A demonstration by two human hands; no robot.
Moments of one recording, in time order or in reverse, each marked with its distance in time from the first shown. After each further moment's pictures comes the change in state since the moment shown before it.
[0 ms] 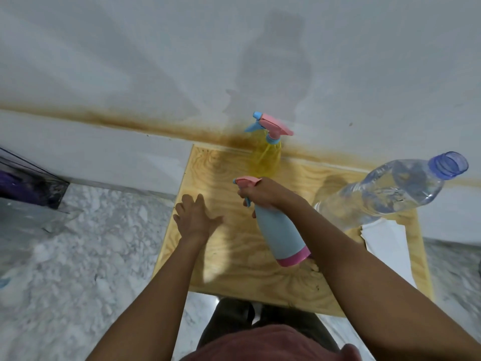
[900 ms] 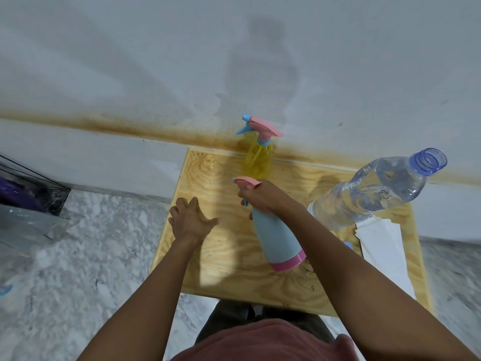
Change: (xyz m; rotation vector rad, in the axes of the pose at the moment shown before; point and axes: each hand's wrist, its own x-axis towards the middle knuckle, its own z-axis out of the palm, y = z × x) left_hand 0.001 -0.003 0.002 -0.023 0.007 0.005; right_hand 0.000 0.022 -0.004 0.018 0.085 -0.033
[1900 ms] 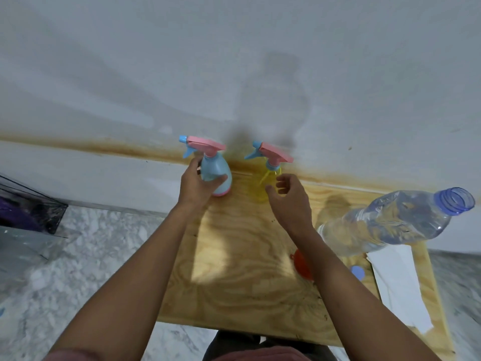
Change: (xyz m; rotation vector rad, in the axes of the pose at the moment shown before) left_hand 0.088 0.066 -0.090 -0.775 0.103 0.271; right_hand 0.008 -0.006 -0.010 0.162 0.731 -0.140
